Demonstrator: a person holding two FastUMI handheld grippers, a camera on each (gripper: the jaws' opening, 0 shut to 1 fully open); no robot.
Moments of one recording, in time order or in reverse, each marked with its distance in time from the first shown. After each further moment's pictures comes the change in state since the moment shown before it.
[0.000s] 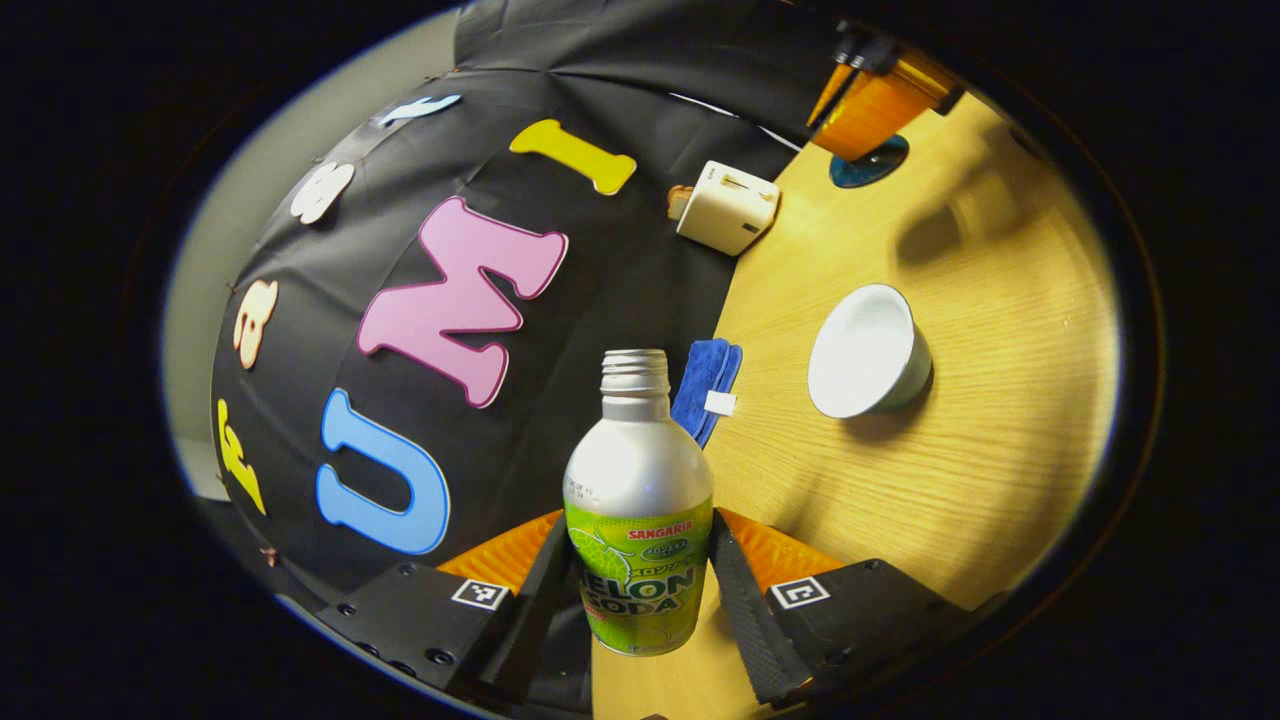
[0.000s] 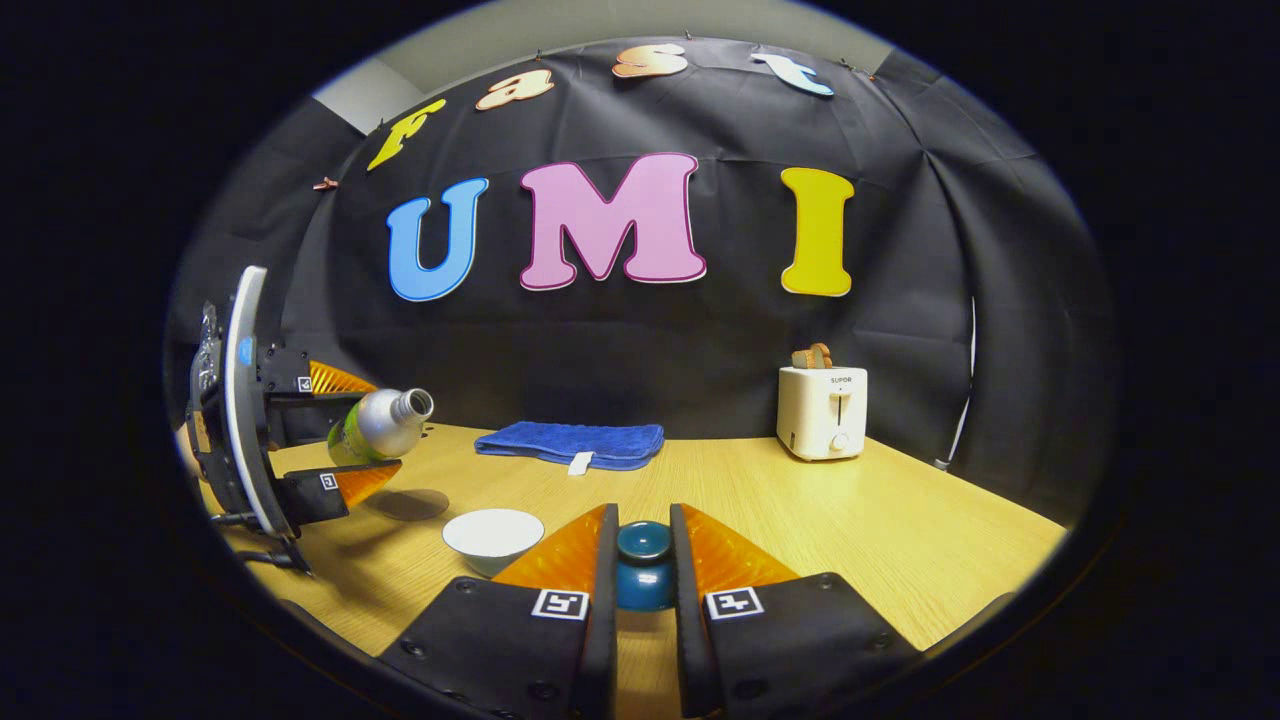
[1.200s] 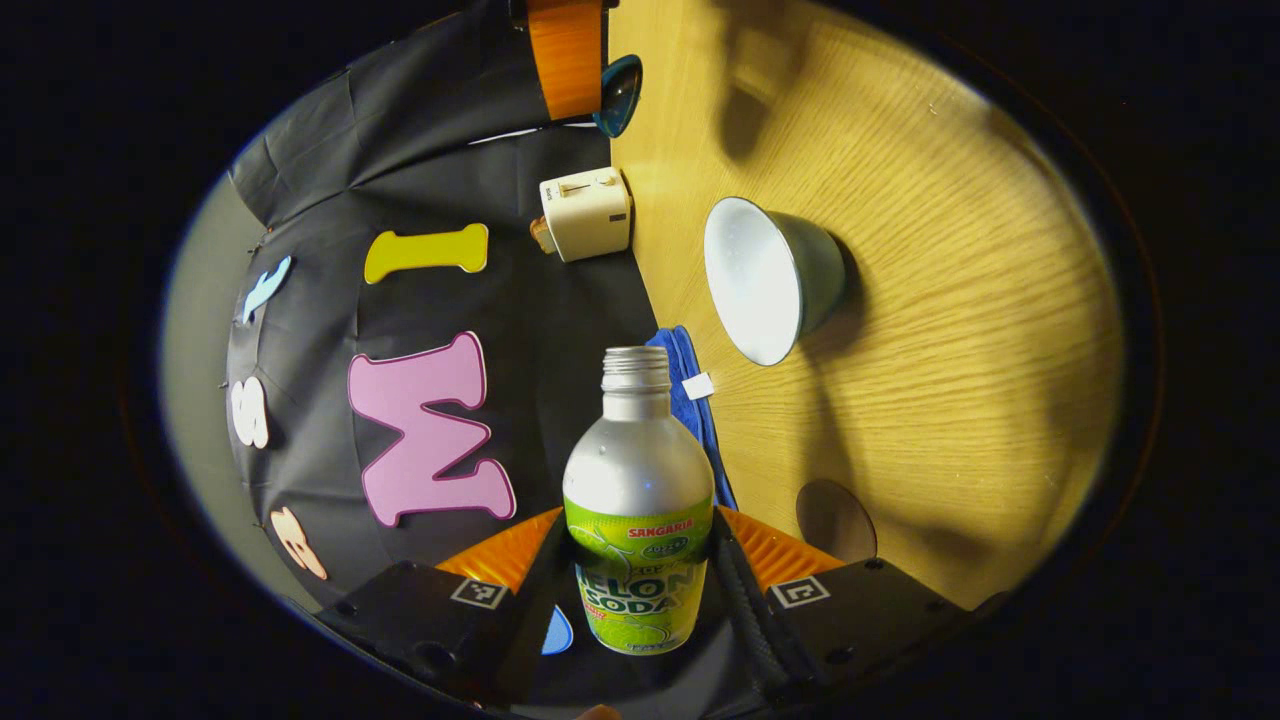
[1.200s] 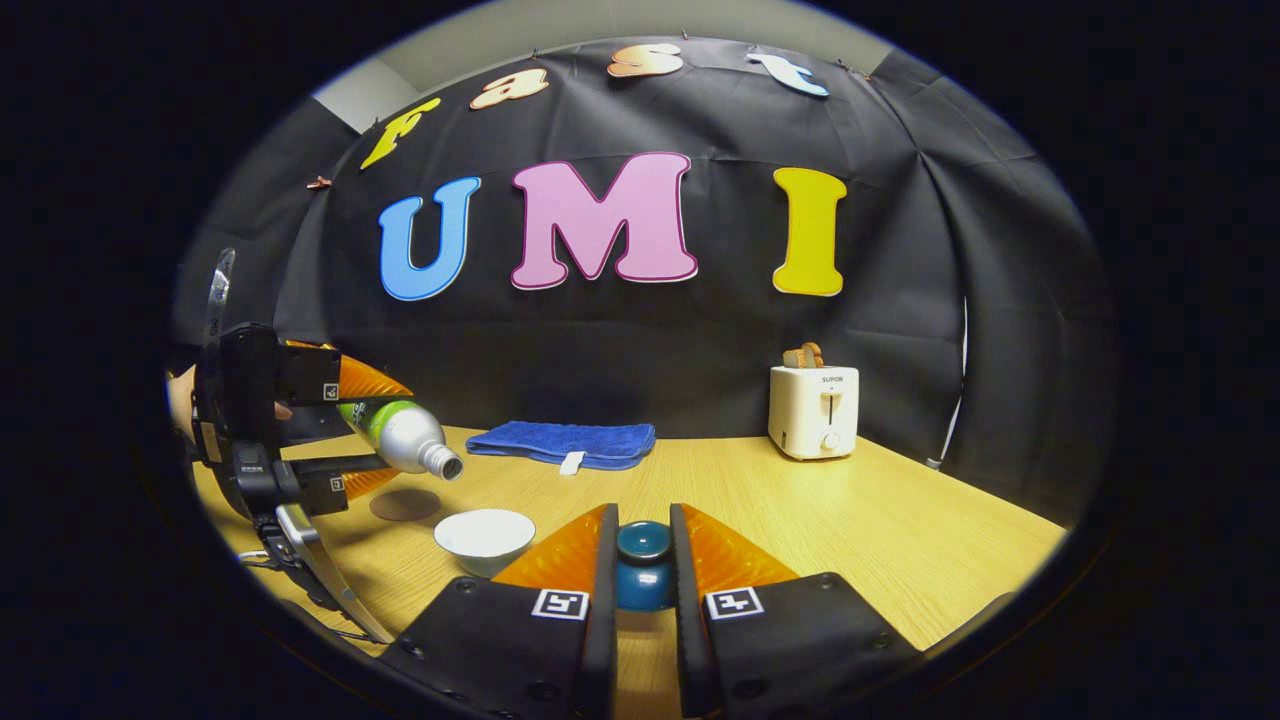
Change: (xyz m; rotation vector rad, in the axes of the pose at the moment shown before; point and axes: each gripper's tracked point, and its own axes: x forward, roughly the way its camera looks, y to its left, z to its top) left arm 0.009 -0.009 0.011 0.610 -0.026 -0.015; right arm 0.001 -0.005 0.000 -0.001 0.001 -0.025
